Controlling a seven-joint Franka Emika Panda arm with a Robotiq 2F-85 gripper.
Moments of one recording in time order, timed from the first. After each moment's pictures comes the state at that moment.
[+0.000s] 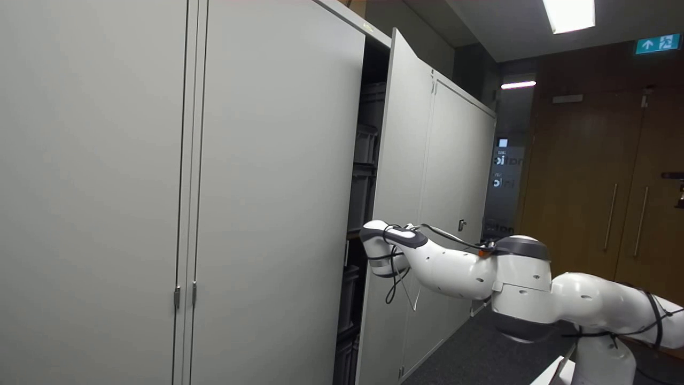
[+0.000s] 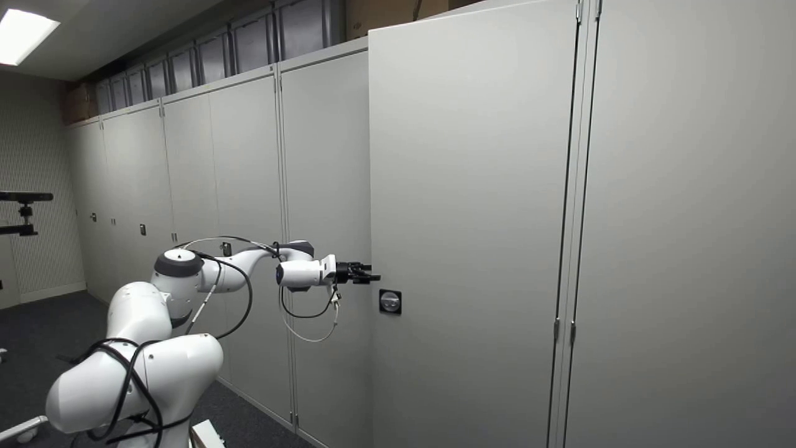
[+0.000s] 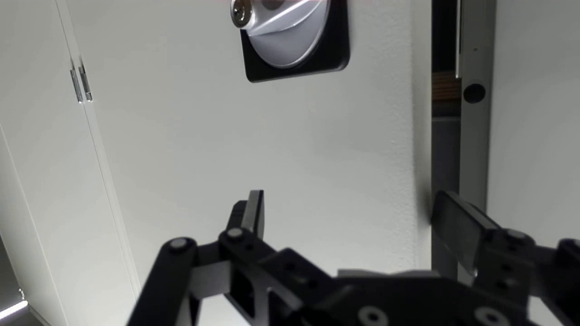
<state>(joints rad) 1.49 1.30 -1.38 -1.66 2.53 3.45 -1.06</state>
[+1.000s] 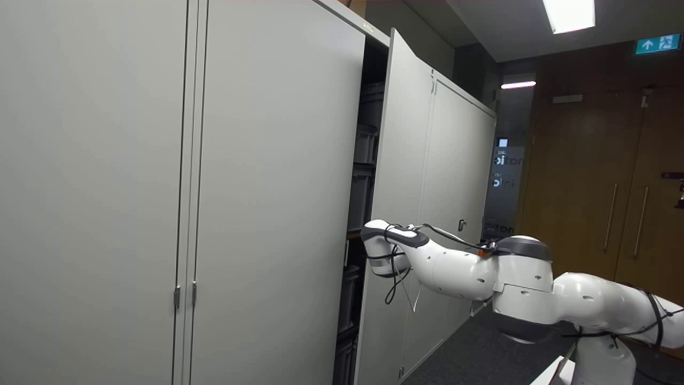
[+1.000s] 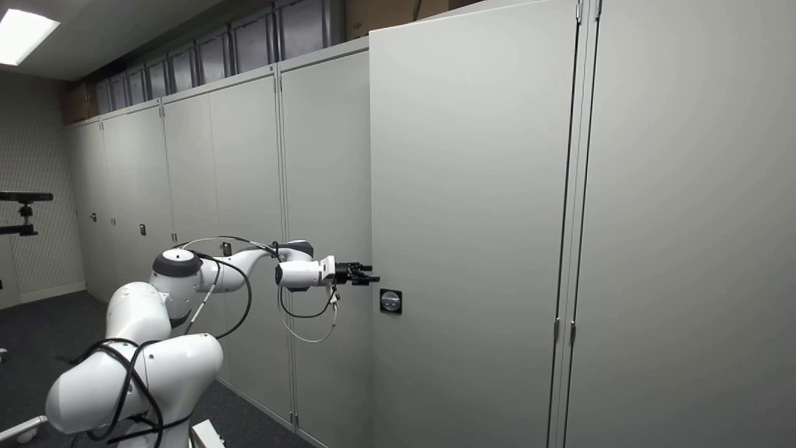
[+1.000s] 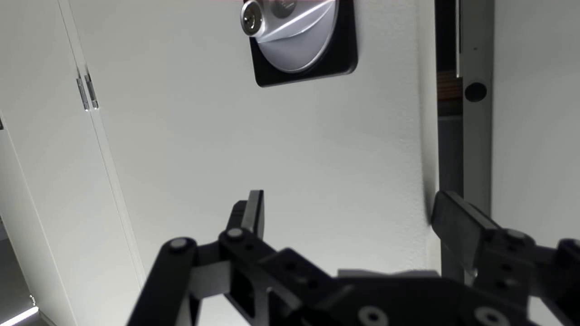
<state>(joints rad) 1.50 1.30 -1.38 -1.67 2.56 3.45 -1.06</state>
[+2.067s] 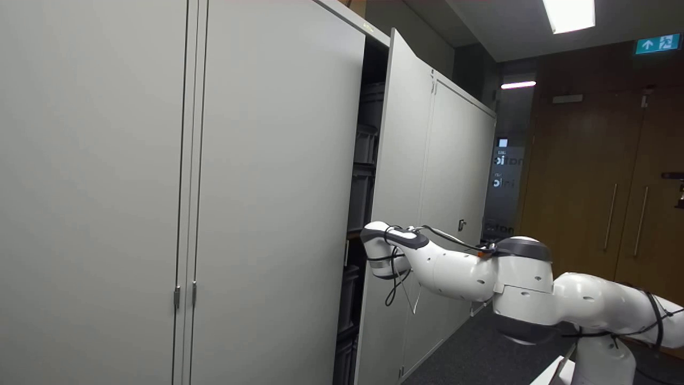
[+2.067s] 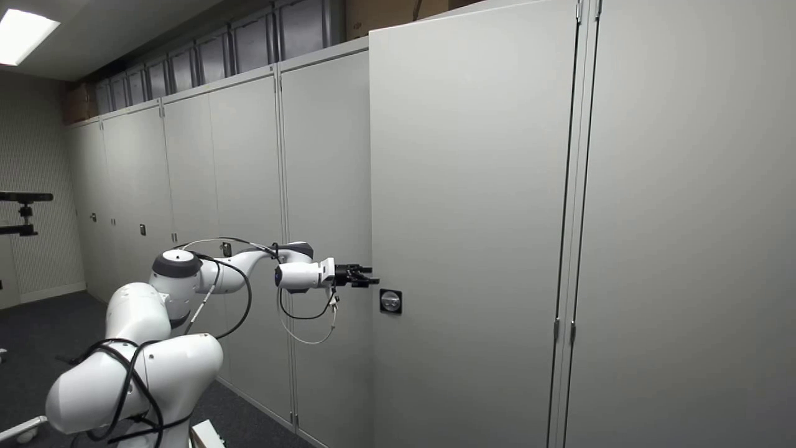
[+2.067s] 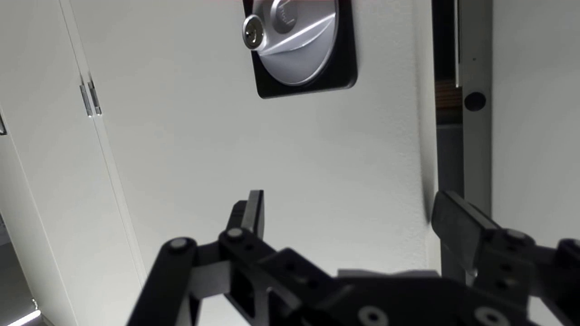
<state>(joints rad) 1.50 1.30 -1.38 -1.67 2.57 3.45 -1.05</state>
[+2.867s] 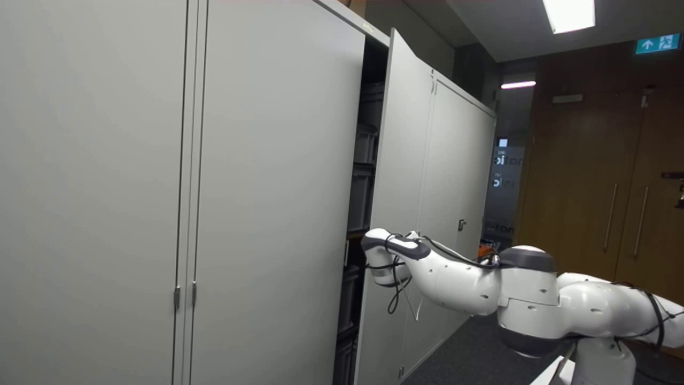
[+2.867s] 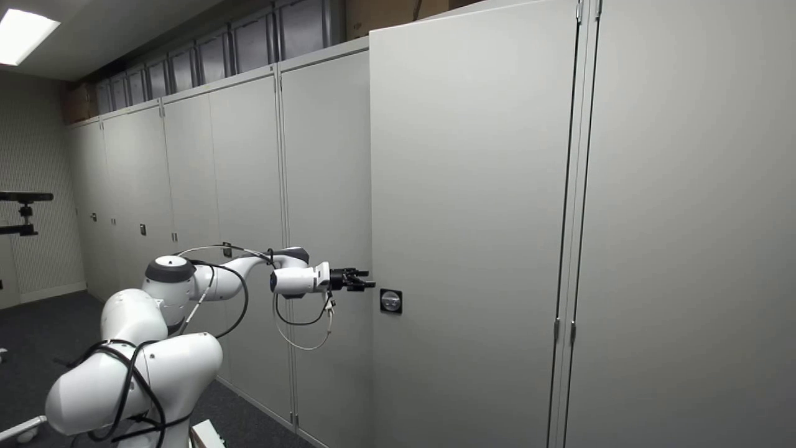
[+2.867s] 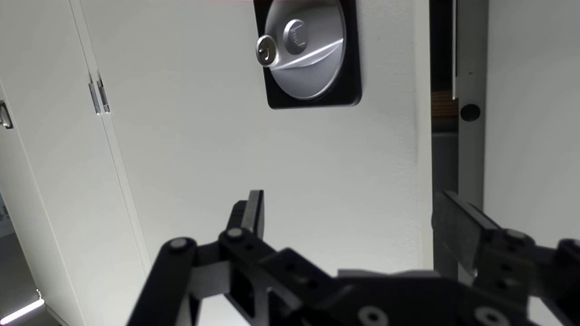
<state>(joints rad) 1.55 1.36 -1.39 -1.72 2.60 3.45 -1.03</state>
